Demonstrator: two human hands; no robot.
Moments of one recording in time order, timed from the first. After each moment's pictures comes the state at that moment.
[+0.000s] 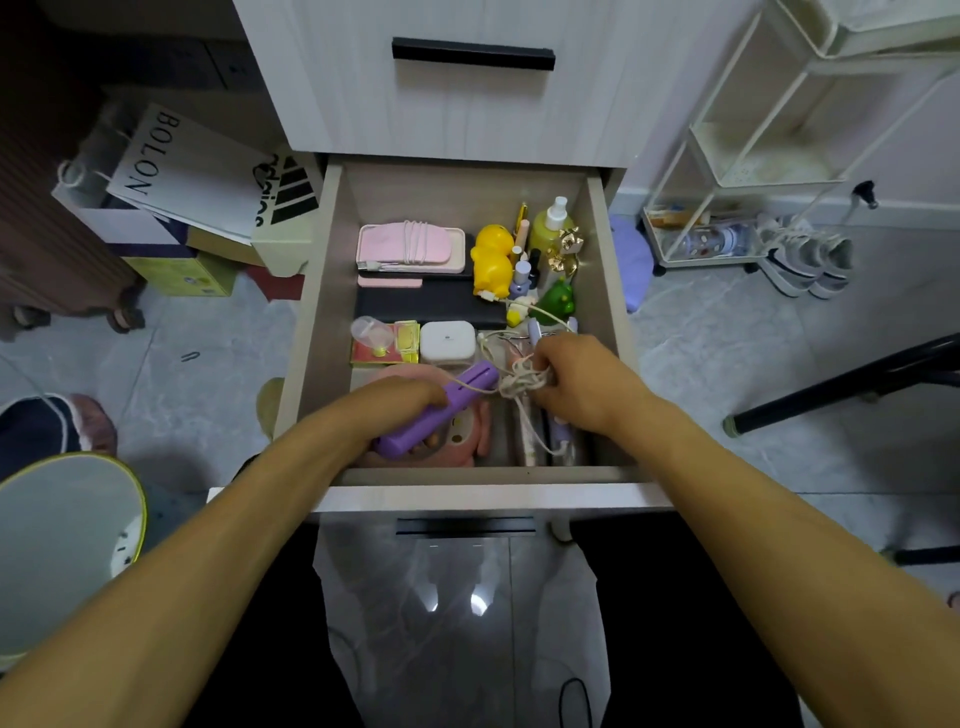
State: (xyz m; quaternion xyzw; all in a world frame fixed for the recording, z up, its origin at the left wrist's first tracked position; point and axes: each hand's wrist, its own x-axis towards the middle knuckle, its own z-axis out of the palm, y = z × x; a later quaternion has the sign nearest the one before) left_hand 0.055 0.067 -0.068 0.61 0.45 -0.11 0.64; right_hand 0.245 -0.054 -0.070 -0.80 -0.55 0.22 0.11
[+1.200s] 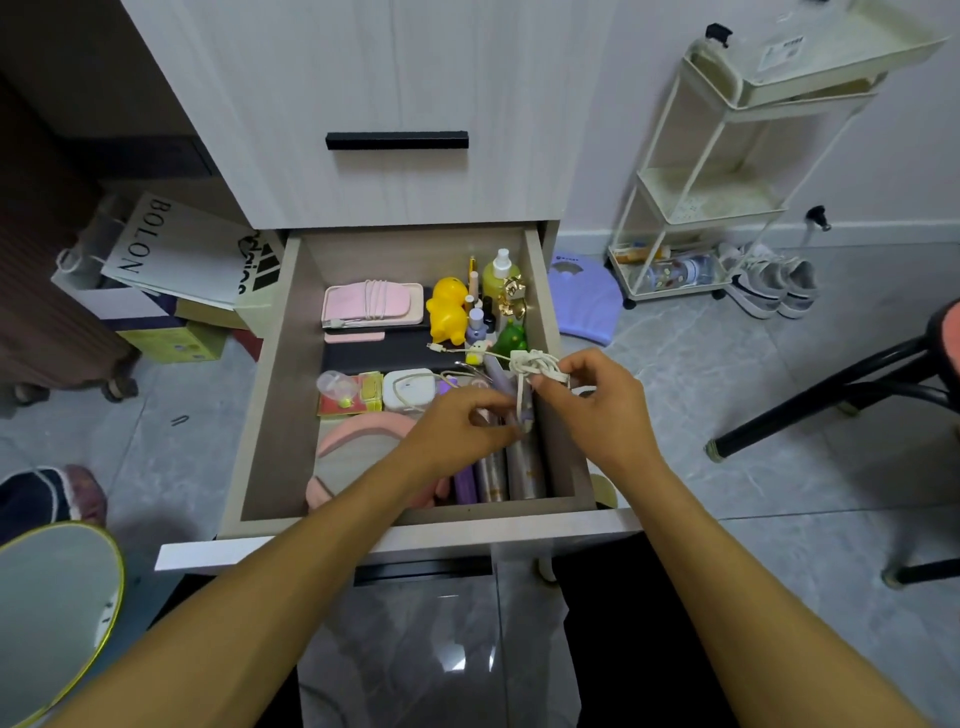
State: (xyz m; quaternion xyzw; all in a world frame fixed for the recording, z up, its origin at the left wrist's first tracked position) left_hand 0.139 0.012 -0.086 0.81 0.26 0.08 0.52; right_hand 0.268 -0.110 -0.058 -0.81 -0.29 0.15 0.48
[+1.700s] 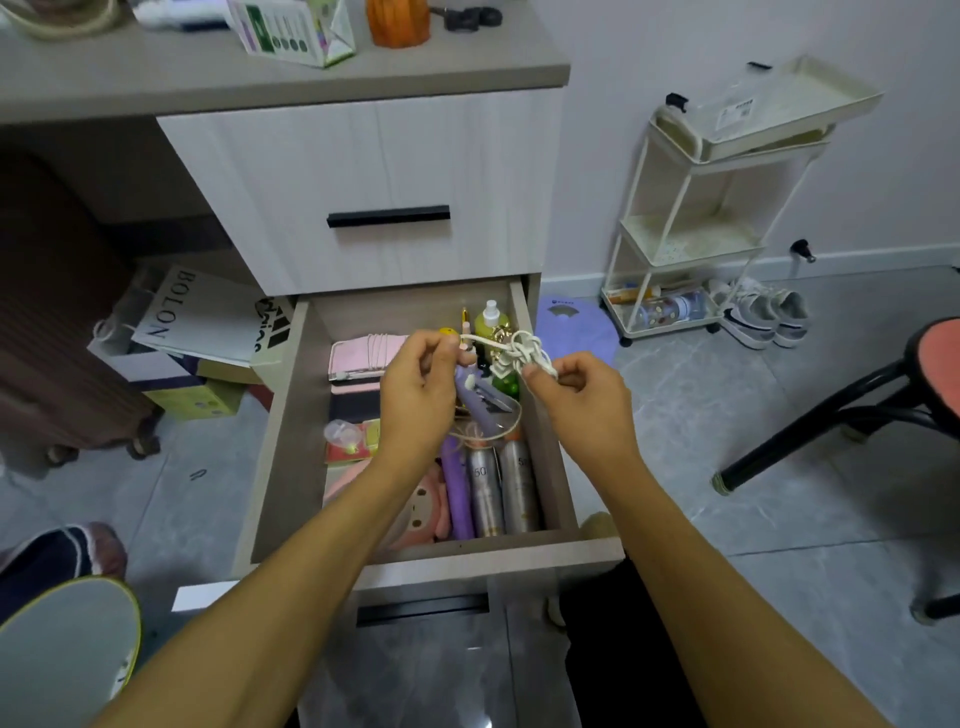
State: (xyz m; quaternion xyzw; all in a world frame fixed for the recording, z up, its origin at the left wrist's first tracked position) left_hand 0.157 0.017 -0.012 0.68 0.32 0.38 0.54; right_hand 0.266 -0.101 -0.005 -0.75 -0.21 0.18 0.60
